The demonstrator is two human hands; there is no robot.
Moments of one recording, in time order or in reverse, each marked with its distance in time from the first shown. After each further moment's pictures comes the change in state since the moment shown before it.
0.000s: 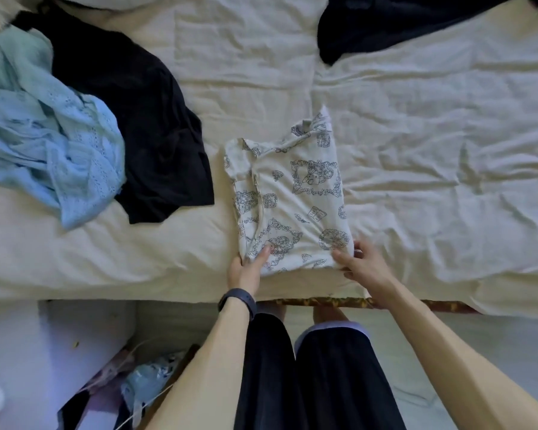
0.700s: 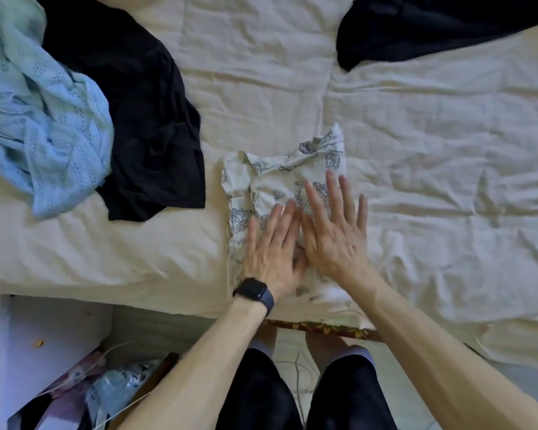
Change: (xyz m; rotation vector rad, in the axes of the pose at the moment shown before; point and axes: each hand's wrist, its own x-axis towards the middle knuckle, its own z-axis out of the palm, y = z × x) left_hand 0.023 0.023 0.062 1.259 0.226 1.198; right_hand 0.039 -0.070 0.050 -1.096 0.504 -0.959
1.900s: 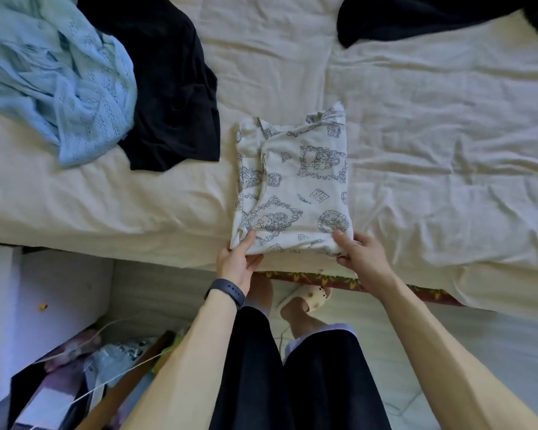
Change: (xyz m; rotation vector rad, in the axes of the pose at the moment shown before) left_hand -0.119 -0.027 -0.015 -1.928 0.085 -1.254; right_hand -0.131 0.027 -0.016 1.151 -0.367 0.936
